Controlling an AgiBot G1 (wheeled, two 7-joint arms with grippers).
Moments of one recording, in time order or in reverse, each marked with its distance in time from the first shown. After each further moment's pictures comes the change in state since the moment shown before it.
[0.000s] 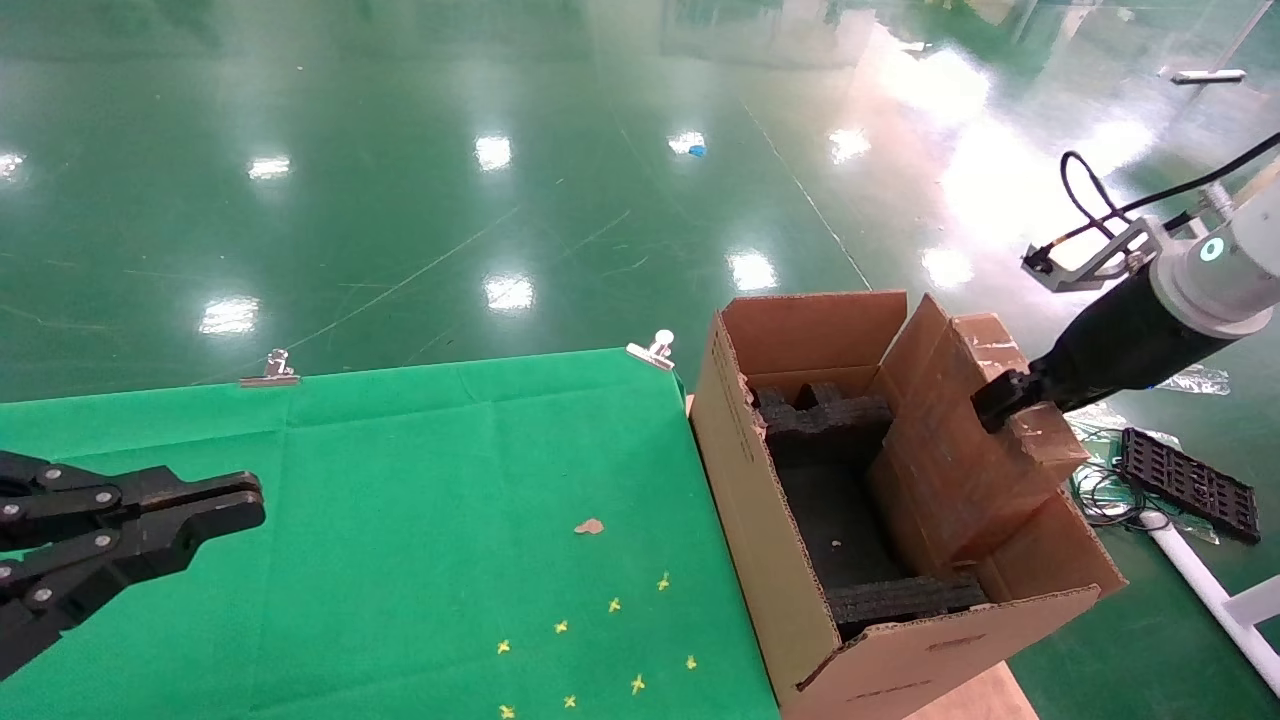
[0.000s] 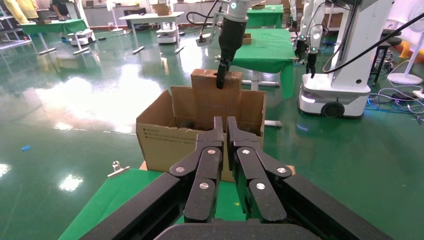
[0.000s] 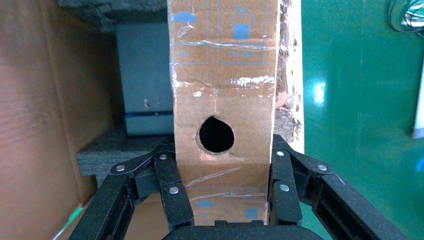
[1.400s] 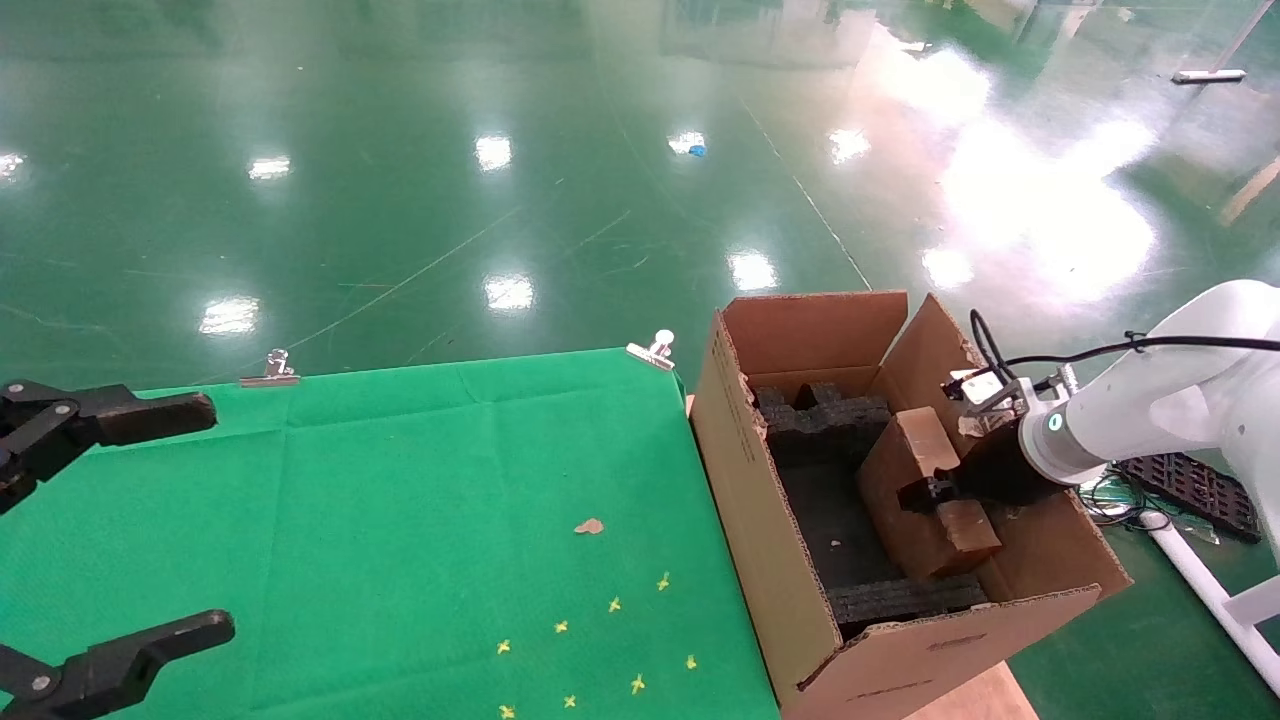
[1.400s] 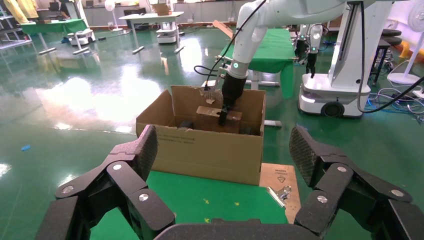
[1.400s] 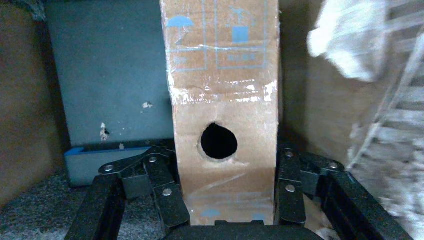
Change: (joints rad) left arm -0.001 -0.001 0.002 0.000 -0.002 -0.001 0.001; right arm -0.439 -0.080 0.113 -0.194 0.175 0.359 -0.117
